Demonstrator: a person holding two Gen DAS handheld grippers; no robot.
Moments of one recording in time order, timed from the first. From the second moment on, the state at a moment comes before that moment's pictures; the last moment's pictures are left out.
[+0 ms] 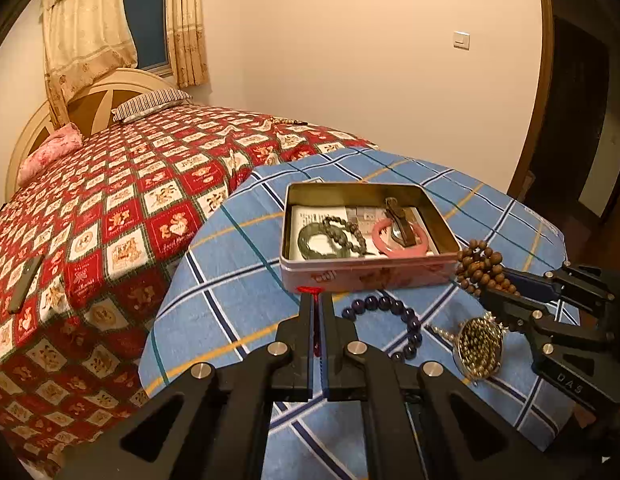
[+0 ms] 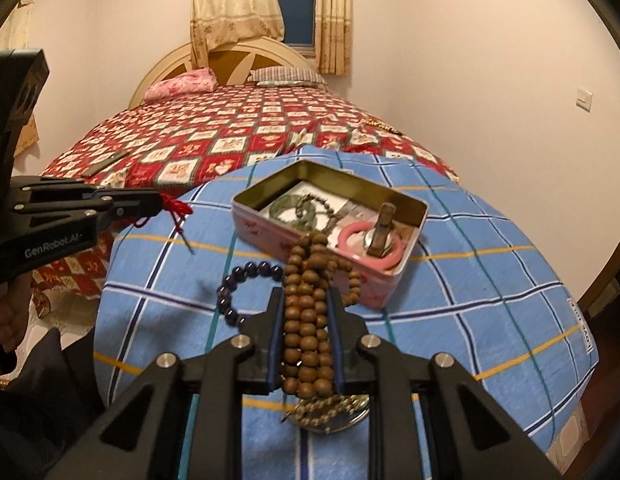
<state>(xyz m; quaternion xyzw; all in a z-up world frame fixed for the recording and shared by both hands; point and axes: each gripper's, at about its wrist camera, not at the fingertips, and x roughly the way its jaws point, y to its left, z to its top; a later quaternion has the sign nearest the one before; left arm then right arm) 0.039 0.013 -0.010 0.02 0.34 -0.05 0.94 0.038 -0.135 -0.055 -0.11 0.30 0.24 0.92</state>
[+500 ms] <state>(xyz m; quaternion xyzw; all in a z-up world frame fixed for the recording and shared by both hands) 0.076 0.003 0.020 0.03 0.32 -0.06 0.95 0.069 -0.137 -0.030 -0.11 0.28 0.23 0.93</state>
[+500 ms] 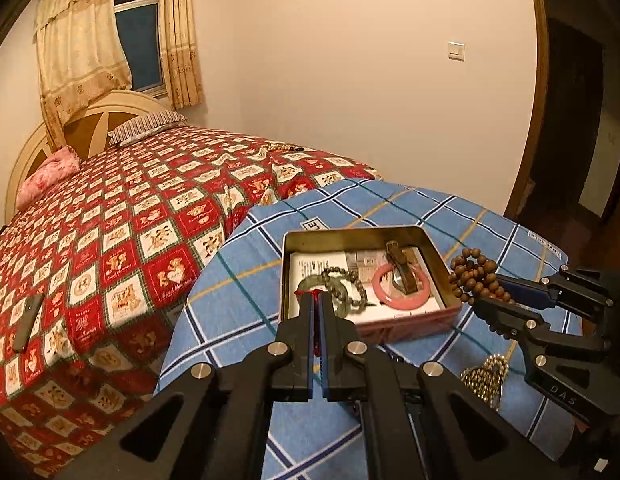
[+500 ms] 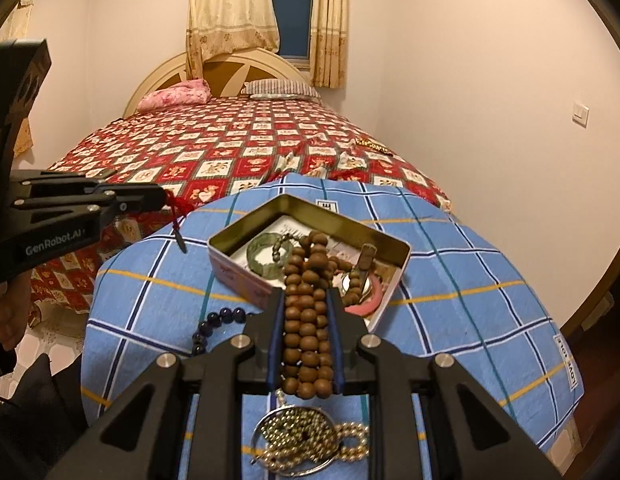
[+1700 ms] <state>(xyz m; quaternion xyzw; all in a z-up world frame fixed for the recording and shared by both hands) 0.171 -0.029 0.040 0.09 0.30 -0.05 0.95 0.165 -0.144 -0.020 -0.12 0.30 0.19 0.93</state>
